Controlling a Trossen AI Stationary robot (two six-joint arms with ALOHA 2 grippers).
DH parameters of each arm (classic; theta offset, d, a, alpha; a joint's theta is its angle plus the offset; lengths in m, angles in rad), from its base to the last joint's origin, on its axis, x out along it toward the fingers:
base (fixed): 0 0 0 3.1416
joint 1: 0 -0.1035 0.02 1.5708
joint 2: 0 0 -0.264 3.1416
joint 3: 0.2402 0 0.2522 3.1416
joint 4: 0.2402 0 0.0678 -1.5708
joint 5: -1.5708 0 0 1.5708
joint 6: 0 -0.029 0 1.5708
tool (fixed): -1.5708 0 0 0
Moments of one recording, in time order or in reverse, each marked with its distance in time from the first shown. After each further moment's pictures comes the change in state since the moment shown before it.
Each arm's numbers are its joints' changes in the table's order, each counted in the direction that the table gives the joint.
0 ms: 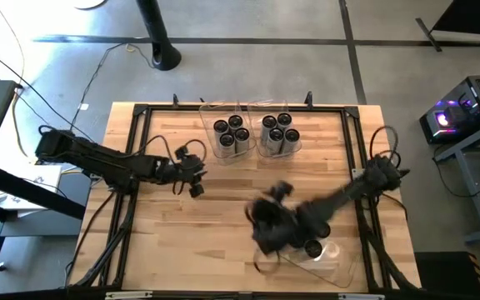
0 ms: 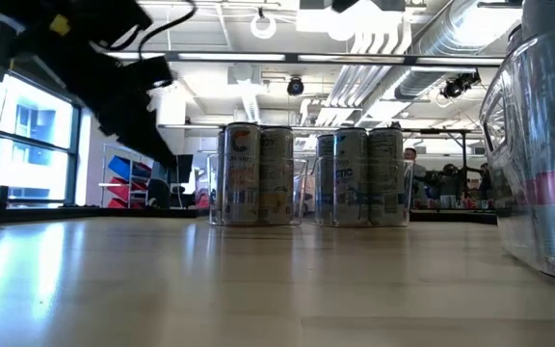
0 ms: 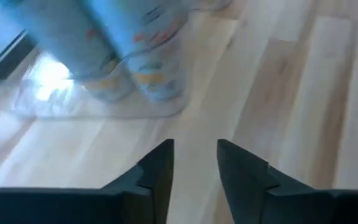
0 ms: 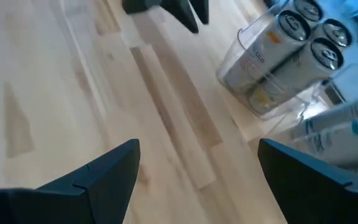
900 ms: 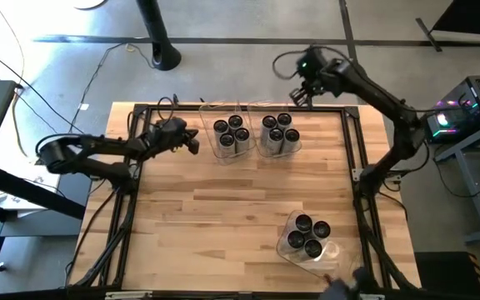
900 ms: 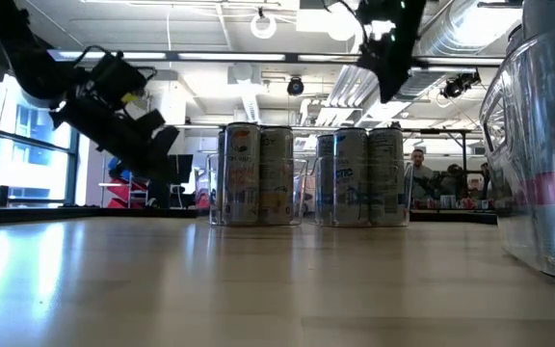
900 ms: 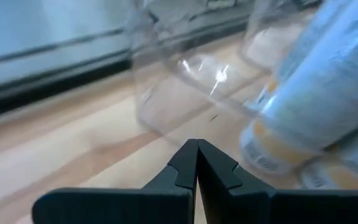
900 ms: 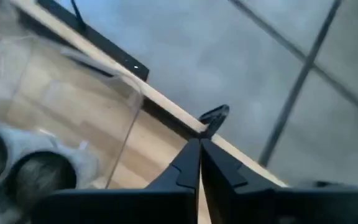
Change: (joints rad) left arm -0.714 0.073 -0.249 -0.661 0.367 0.007; right arm 1.232 -0.316 -0.147 -0.028 -0.363 0.647
